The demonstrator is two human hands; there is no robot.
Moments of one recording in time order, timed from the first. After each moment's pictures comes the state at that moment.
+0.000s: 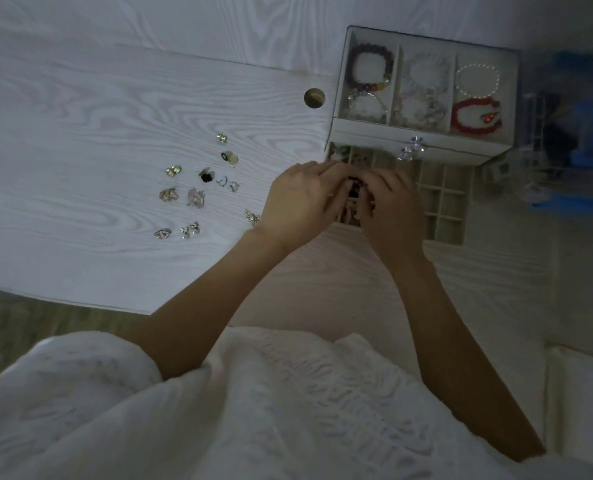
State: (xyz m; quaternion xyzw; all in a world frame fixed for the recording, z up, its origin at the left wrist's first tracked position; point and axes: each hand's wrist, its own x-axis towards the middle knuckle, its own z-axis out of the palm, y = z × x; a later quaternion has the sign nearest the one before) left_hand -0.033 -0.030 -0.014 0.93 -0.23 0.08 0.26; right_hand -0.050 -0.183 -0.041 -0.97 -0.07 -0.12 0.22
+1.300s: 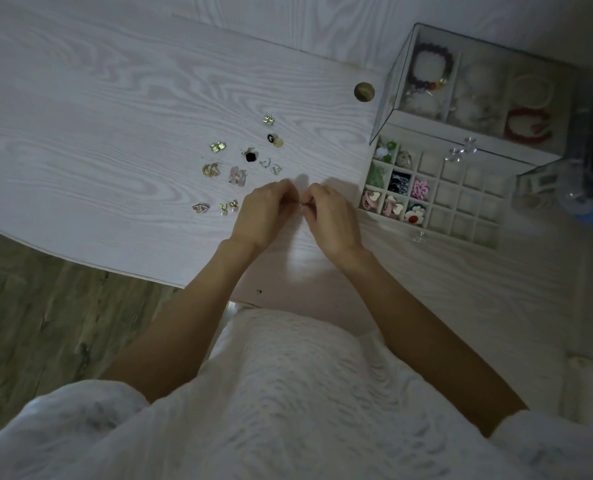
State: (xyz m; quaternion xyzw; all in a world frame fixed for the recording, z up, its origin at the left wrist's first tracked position) left_hand -0.074 0.074 -0.070 0.93 -0.02 -0.08 0.35; right_hand -0.067 -0.060 -0.069 -0.95 -0.11 0.08 0.29
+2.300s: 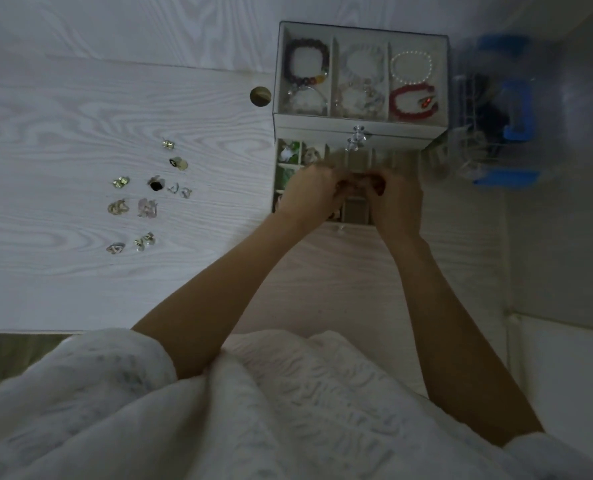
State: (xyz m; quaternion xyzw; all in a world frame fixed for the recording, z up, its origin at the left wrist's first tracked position) left_hand -0.014 -0.111 -0.045 0.93 -0.24 -0.06 0.28; right_hand -0.045 -0.252 -0.050 -0.95 0.12 -0.02 0.29
